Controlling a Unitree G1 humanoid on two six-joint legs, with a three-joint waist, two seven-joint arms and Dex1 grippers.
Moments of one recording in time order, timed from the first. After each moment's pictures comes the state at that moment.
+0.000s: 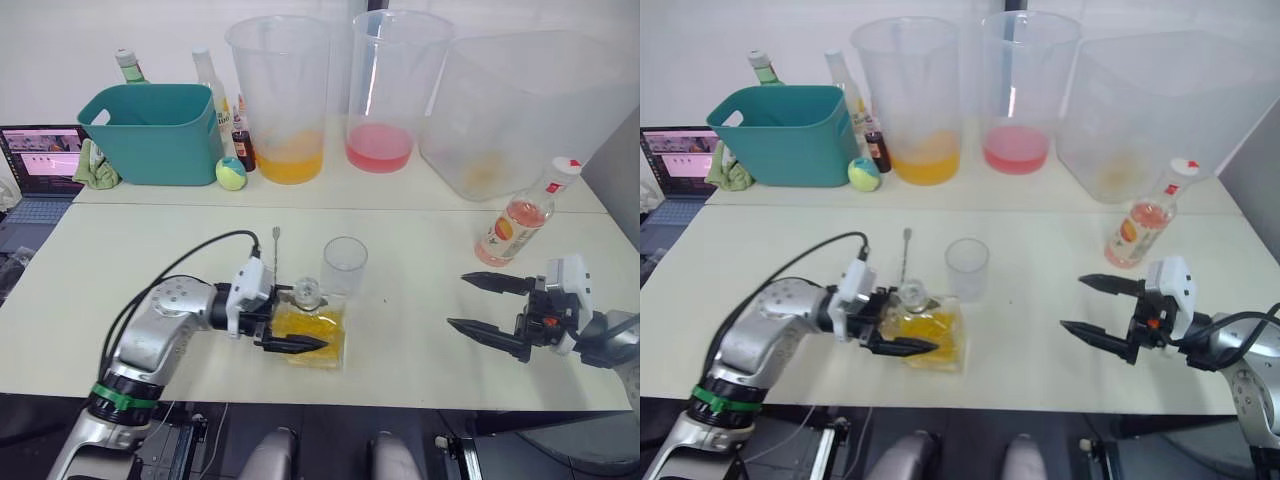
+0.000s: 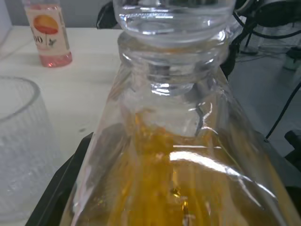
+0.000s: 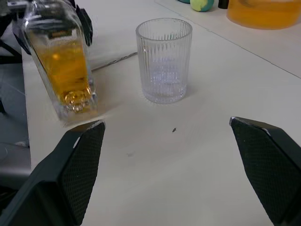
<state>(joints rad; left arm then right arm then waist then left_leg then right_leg) -0.39 0.54 -0.18 -0.09 -0.46 0.23 -1.35 0.01 -0.85 -0.34 -0.27 0.65 0.36 1.17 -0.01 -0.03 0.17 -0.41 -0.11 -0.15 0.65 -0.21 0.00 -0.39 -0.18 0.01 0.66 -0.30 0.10</state>
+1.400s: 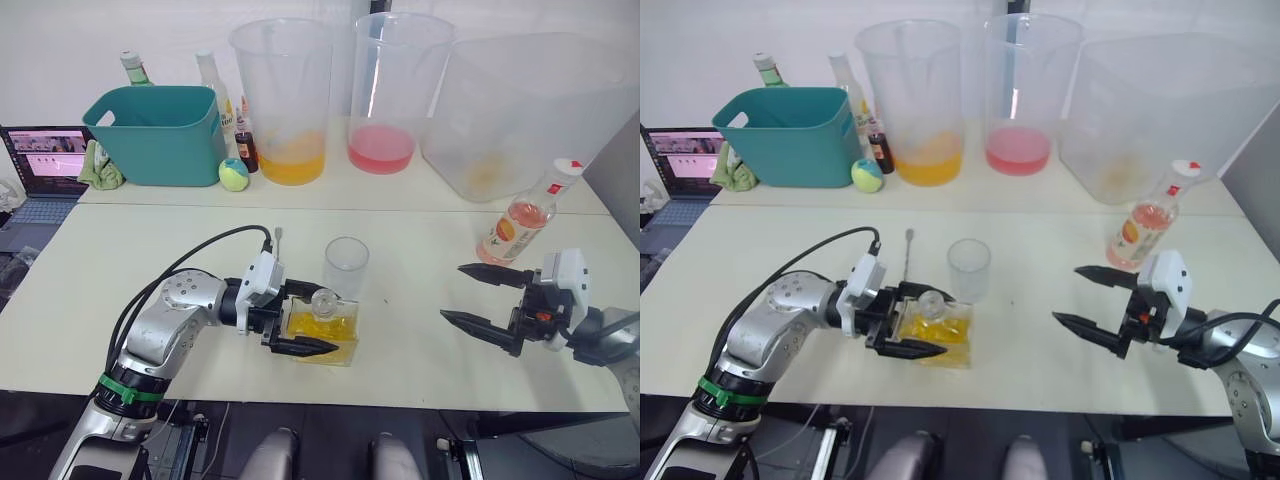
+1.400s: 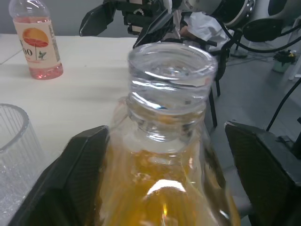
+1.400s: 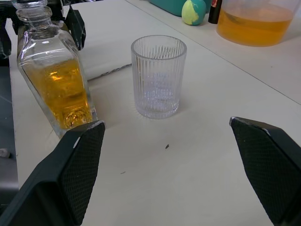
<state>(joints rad) -0.42 0.58 -0.17 -0.18 -0.53 0.35 -1.33 0.01 -0.83 -0.35 -0.35 0.65 0.38 1.07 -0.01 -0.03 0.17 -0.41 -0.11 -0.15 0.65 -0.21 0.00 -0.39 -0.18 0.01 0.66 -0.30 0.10</state>
